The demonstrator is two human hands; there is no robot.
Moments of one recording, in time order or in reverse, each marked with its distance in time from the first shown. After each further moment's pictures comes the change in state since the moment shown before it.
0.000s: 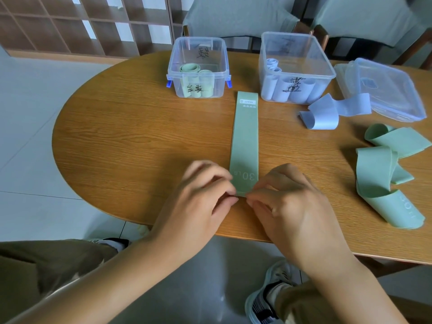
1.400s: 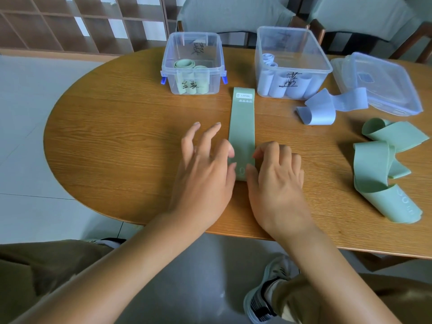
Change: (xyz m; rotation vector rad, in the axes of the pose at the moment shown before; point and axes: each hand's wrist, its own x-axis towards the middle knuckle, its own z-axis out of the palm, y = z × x) left_hand 0.035 -0.001 0.024 0.163 0.037 -0.181; right_hand 0.029 -0.006 0.034 0.143 -0.027 0.499
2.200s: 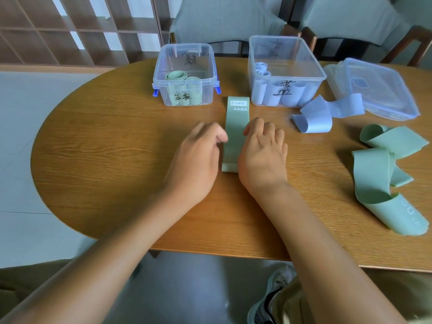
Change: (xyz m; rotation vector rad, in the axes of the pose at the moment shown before) left_hand 0.057 -0.024 0.007 -0.213 0.041 0.034; right_hand 0.082 -0.007 0.026 -0.122 0.004 0.128
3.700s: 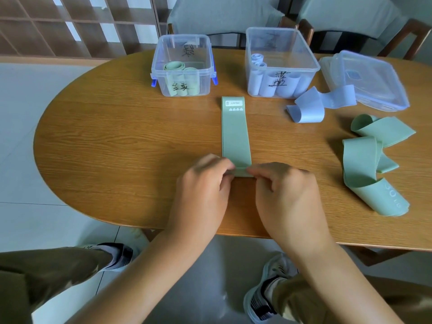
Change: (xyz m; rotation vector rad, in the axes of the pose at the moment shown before) left_hand -0.068 0.047 -0.001 -0.009 0.037 -0.102; right_hand -0.097 0.027 -0.055 0.258 0.142 -0.192
